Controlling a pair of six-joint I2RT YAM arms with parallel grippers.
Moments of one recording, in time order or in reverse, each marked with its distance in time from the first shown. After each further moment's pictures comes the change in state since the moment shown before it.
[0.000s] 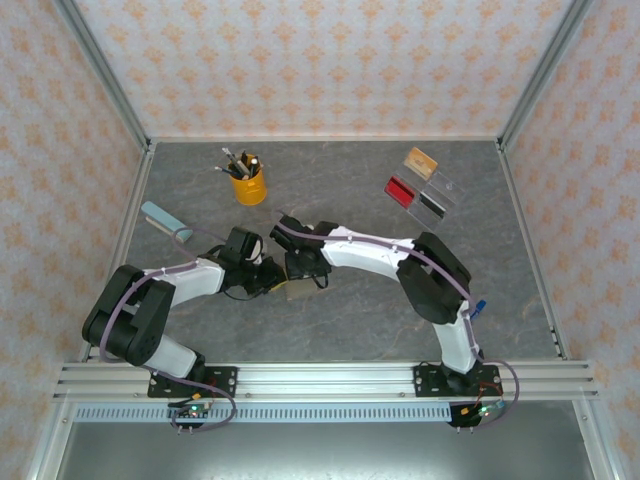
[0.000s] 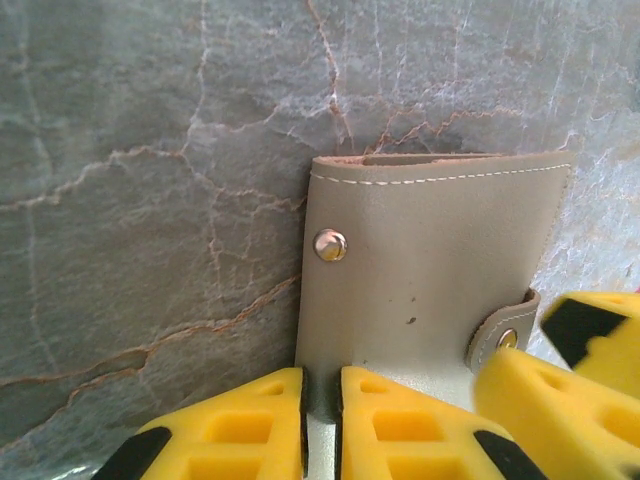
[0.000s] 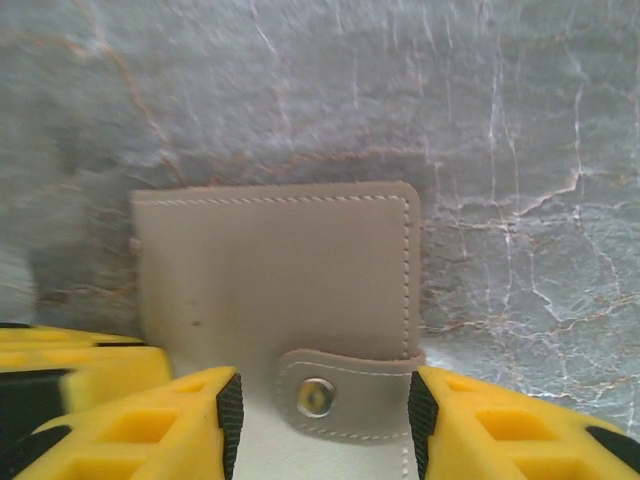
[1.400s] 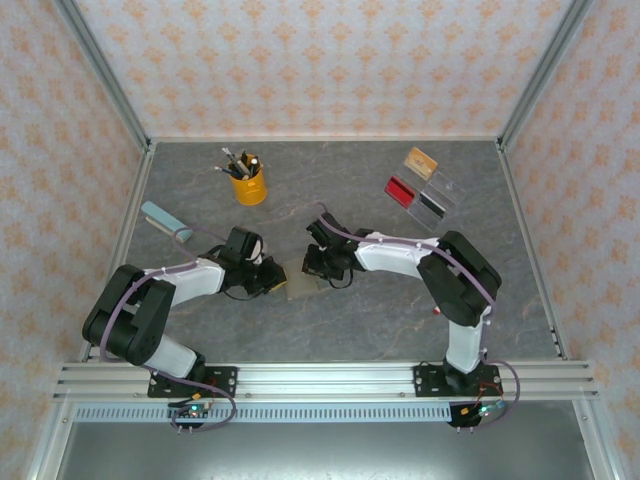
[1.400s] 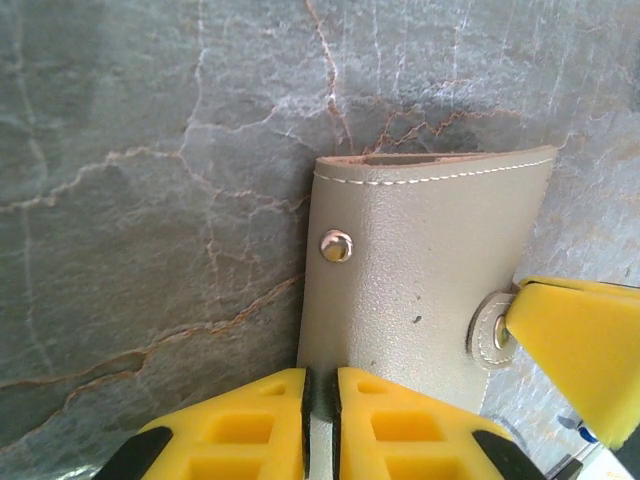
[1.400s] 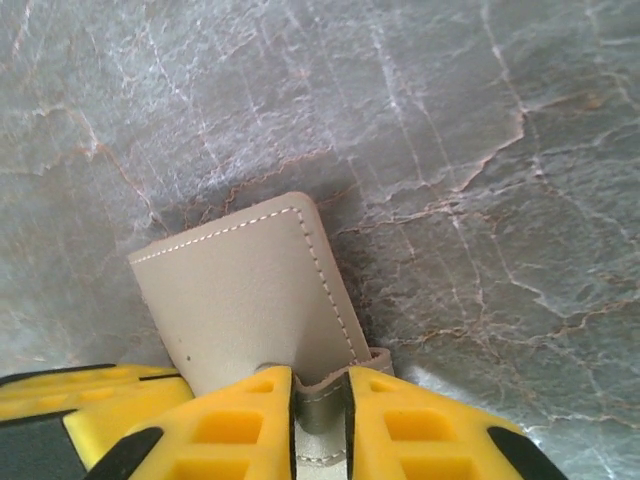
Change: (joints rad) left arm 0.000 0.002 0.000 0.004 0.000 -0.001; right arm -0.150 -0.161 -0.371 0.449 -0.298 0.300
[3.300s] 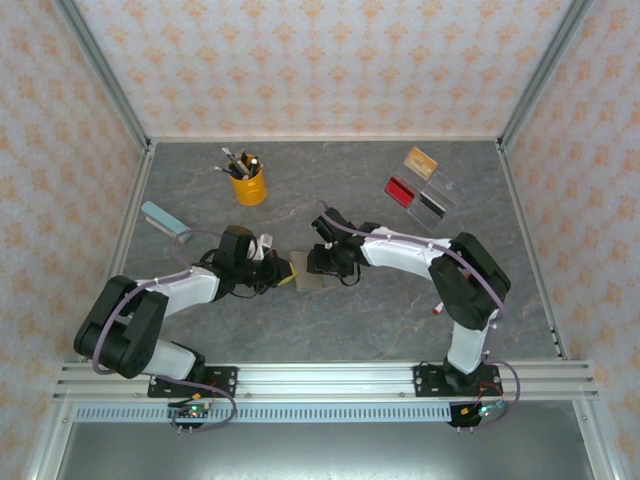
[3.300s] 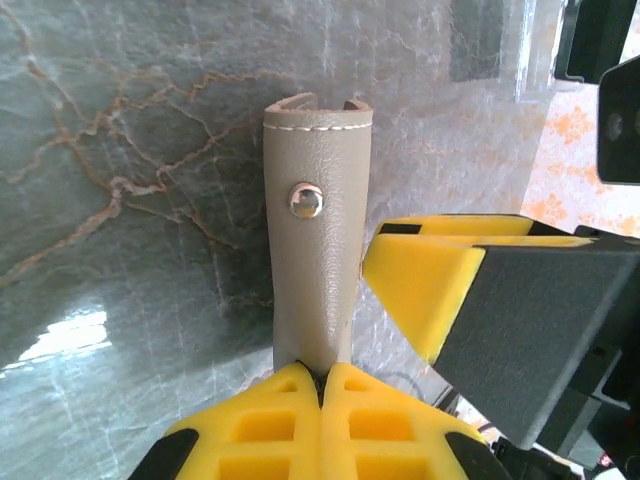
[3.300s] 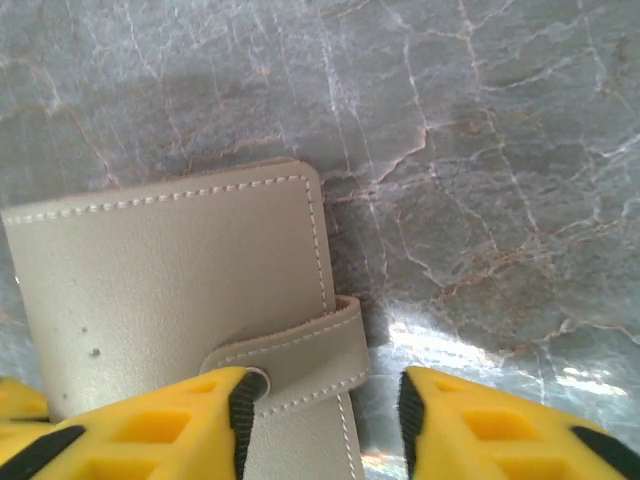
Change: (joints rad) left arm 0.010 -0.076 -0.067 0.229 0.201 -0.078; right arm -0.007 -0.051 0.052 -0.193 0.052 -0.225
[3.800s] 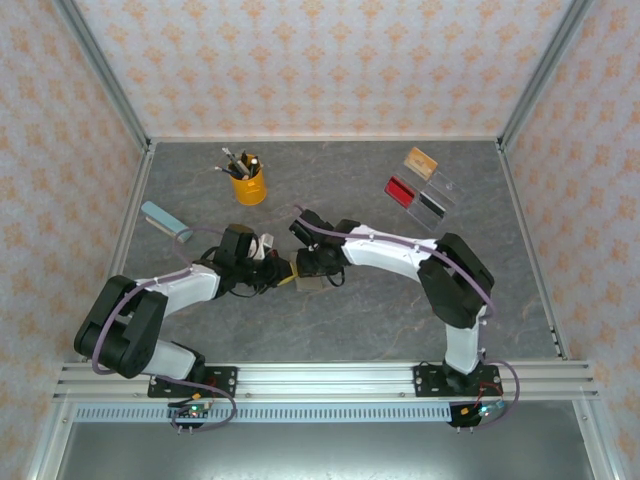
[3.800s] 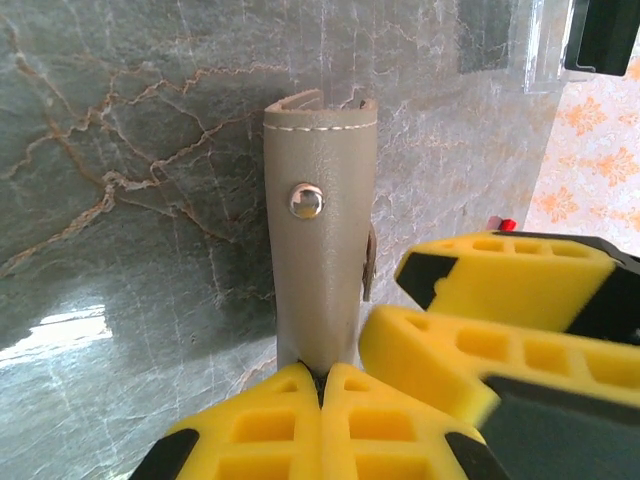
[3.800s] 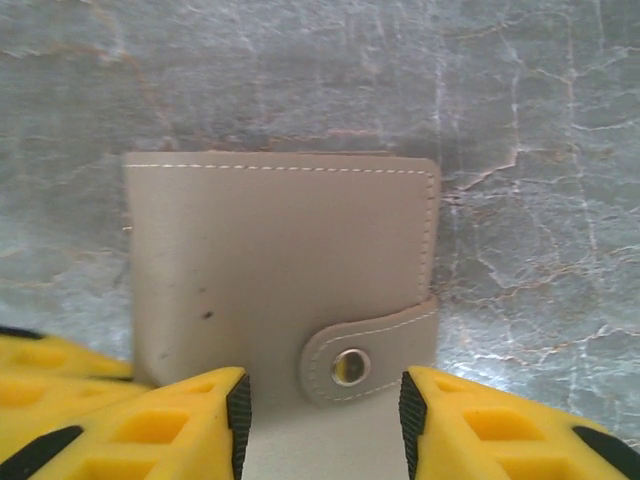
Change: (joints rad) left arm -0.006 0.000 0.023 -0.052 -0.004 0.016; right arm 0.091 0.086 0.172 -0.162 0.145 -0.113
